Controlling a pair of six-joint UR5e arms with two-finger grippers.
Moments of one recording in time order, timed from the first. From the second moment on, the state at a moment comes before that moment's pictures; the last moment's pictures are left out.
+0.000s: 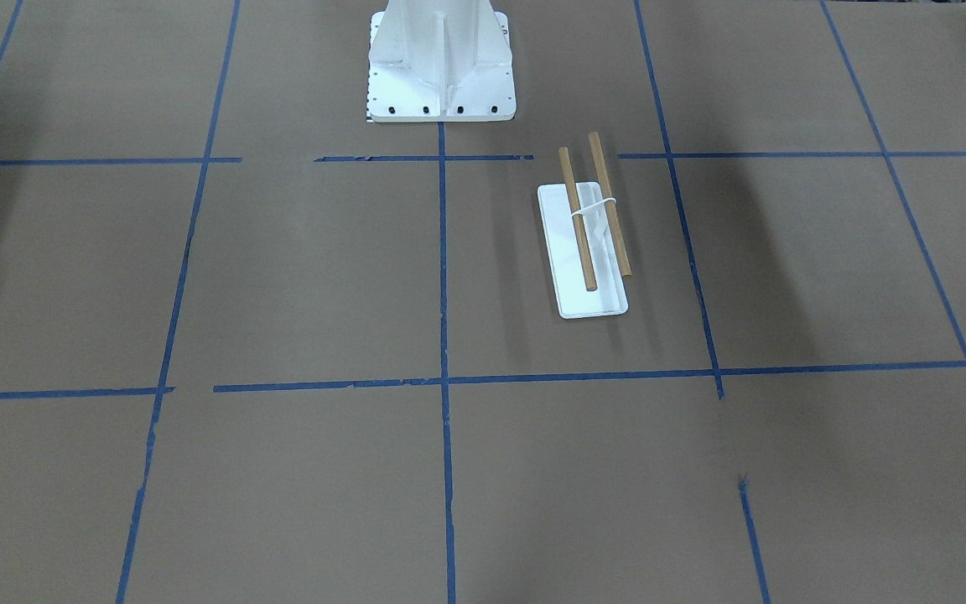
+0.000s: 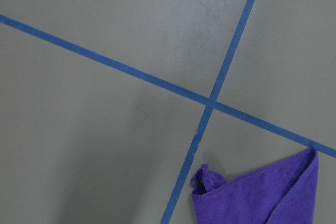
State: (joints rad) left arm -1.53 -1.51 -1.50 -2.62 -2.28 -0.13; right arm 1.37 -1.70 1.51 -1.05 2.16 -0.11
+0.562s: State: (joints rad) left arm -1.53 -1.50 -1.51 -2.64 -2.27 -0.13; right arm 1.35 -1.66 1.33 -0.94 2.17 -0.18
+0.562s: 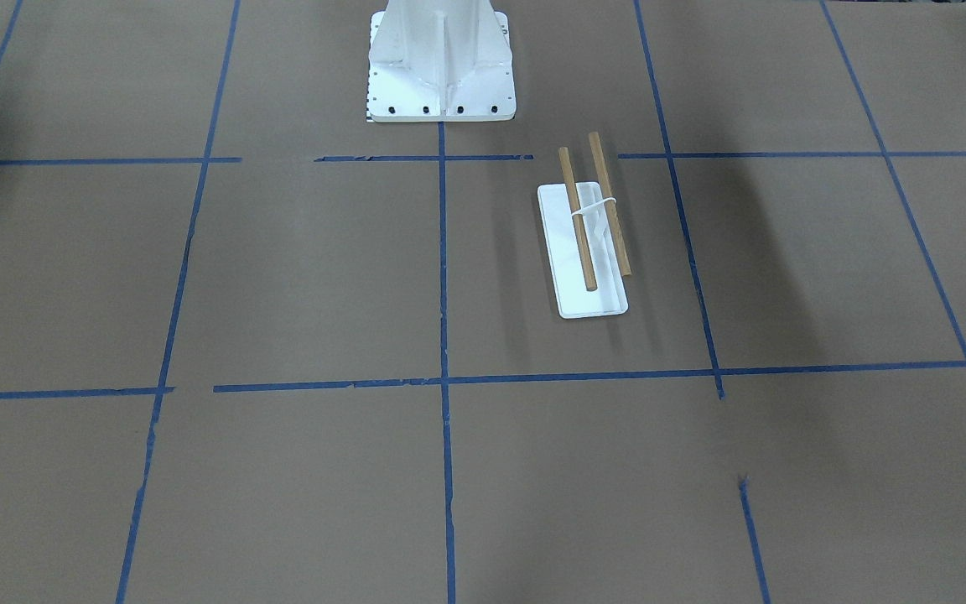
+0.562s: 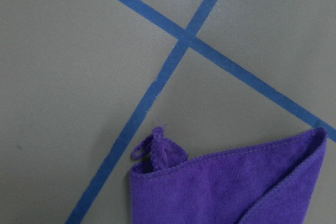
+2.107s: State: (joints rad) left arm -1.53 -1.49 -1.51 -2.66 -2.27 -0.13; right arm 1.27 -1.65 1.29 -0.93 2.17 -0.20
